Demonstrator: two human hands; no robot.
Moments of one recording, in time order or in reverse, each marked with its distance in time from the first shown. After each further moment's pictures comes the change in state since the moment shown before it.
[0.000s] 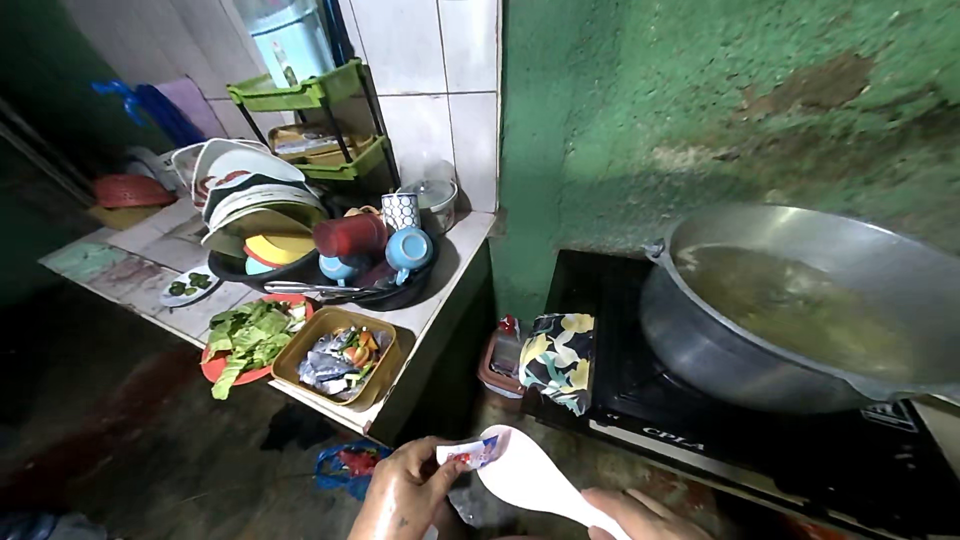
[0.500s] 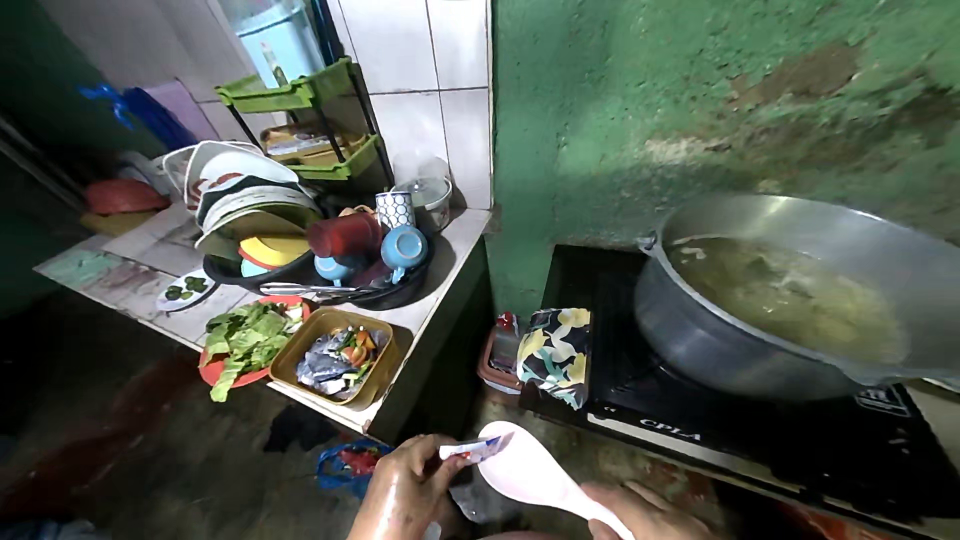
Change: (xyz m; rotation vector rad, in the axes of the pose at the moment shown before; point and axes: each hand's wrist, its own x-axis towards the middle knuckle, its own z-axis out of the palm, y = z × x) left_hand -0.001 0.003 0.002 0.082 0.036 0.134; right_hand -0.003 0.001 0.000 -0.005 -0.004 0.009
